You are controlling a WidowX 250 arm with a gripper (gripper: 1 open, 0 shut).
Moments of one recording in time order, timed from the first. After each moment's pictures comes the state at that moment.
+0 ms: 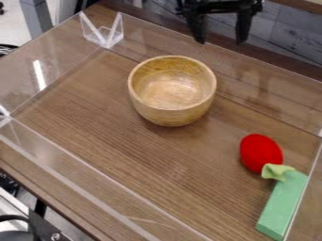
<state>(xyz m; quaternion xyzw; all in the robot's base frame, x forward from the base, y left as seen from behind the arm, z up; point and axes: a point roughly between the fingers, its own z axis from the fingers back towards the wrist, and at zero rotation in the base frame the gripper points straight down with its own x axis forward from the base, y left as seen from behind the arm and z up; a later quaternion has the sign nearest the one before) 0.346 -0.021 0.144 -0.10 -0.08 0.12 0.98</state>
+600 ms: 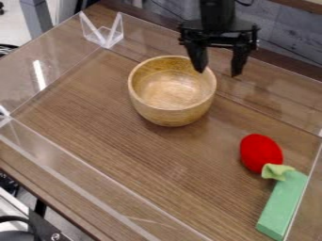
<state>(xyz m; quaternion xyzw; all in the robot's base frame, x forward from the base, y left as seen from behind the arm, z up) 0.345 -0.018 0.104 -0.09 -0.07 0.08 0.99</state>
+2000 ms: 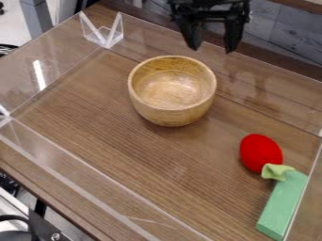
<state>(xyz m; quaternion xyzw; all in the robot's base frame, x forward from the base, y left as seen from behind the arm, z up) 0.342 -0.011 0.136 -0.12 -0.08 0.05 0.99</state>
